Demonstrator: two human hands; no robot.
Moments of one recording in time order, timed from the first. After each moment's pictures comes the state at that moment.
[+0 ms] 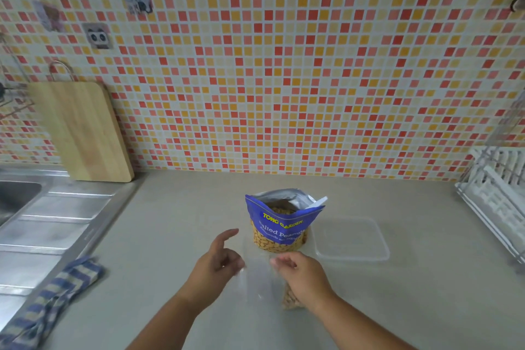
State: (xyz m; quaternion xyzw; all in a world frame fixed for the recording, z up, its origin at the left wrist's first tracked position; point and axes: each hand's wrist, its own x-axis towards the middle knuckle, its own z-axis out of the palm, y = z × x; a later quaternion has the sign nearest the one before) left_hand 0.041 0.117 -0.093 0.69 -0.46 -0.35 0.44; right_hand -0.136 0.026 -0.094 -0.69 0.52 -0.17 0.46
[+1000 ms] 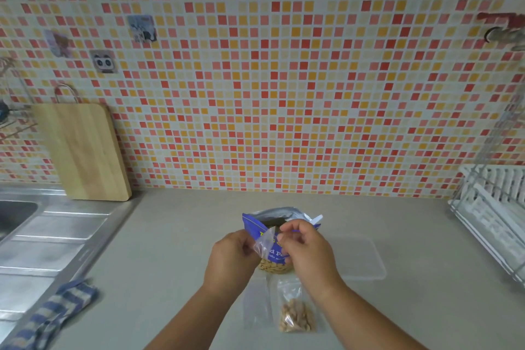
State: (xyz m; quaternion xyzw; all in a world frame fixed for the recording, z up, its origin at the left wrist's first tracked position) left_hand 0.000 0.075 -0.030 0.79 -0.46 -0.12 0.39; right_hand -0.129 0.019 -0.010 -0.62 0.47 -0.37 0.51
